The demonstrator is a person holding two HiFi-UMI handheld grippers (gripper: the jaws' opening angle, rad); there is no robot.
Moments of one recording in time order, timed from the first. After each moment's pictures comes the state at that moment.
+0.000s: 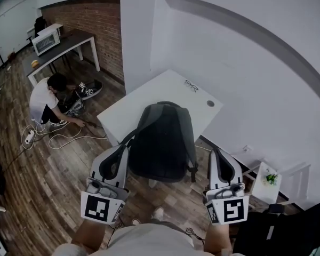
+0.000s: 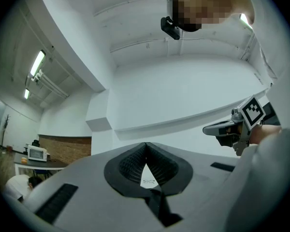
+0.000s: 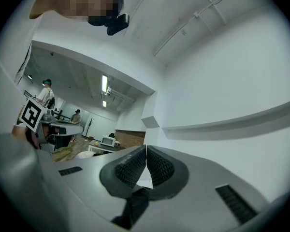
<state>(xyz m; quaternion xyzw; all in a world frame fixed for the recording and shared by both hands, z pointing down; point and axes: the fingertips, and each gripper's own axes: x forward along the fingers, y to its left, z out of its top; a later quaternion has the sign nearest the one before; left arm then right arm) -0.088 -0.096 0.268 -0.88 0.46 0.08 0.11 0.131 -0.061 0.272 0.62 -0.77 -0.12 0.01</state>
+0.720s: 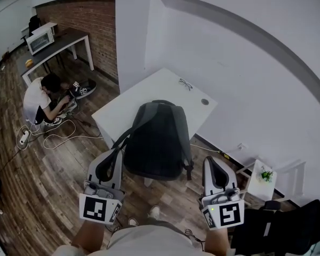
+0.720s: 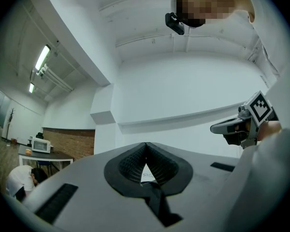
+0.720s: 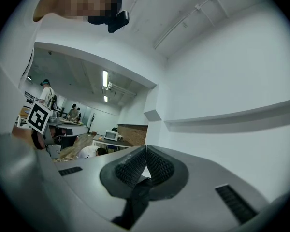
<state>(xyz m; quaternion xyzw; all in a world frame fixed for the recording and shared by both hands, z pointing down) -0.101 -0.096 0.293 -0.88 0.47 0.06 0.07 0.121 -0.042 0.292 0.62 -0.78 -0.09 0.04</state>
